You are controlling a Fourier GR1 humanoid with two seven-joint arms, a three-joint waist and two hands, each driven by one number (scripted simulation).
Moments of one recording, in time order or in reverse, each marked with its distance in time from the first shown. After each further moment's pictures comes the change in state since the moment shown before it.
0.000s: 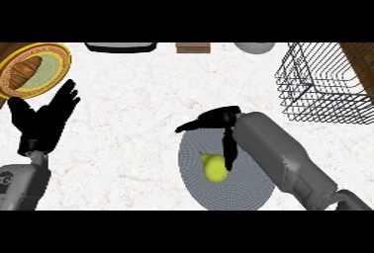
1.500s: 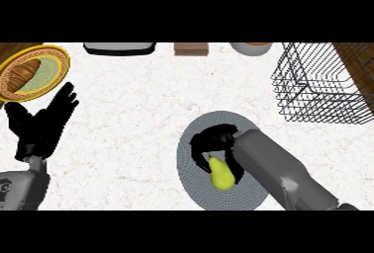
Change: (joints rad) left arm 0.040 -0.037 0.035 -0.070 -0.048 -0.016 0.037; right arm 0.118 -0.014 0.132 -0.121 0.202 -0.167 -0.115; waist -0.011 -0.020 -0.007
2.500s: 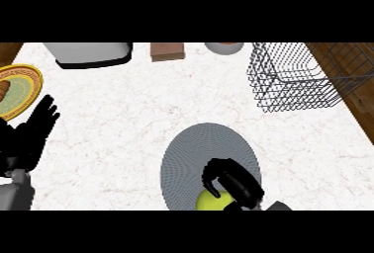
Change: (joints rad) left arm 0.082 0.022 0.073 0.012 0.007 0.022 -0.012; right arm 0.667 -0.033 -0.207 -0.656 -0.135 -0.536 0.359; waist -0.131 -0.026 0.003
